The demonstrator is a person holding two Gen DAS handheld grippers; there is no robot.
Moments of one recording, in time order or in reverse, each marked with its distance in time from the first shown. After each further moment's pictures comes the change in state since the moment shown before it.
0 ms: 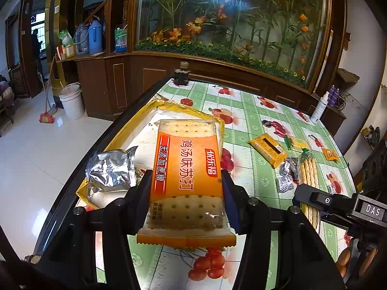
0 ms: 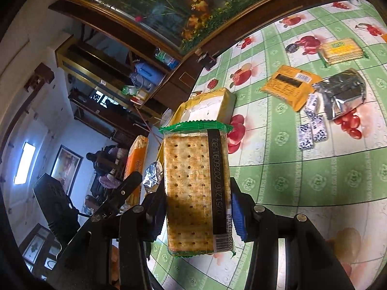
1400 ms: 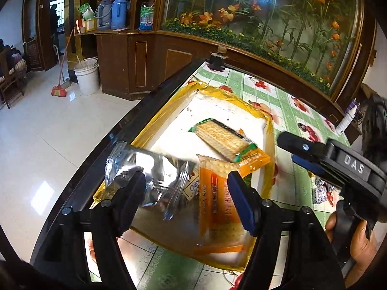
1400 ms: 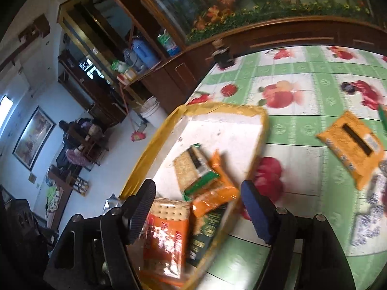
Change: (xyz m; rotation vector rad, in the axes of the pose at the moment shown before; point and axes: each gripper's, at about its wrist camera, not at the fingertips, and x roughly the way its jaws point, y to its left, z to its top) left arm 0.042 0.062 0.001 -0.126 0.081 0.059; right arm 0.118 0.049 0.045 -0.237 0.007 -0.190
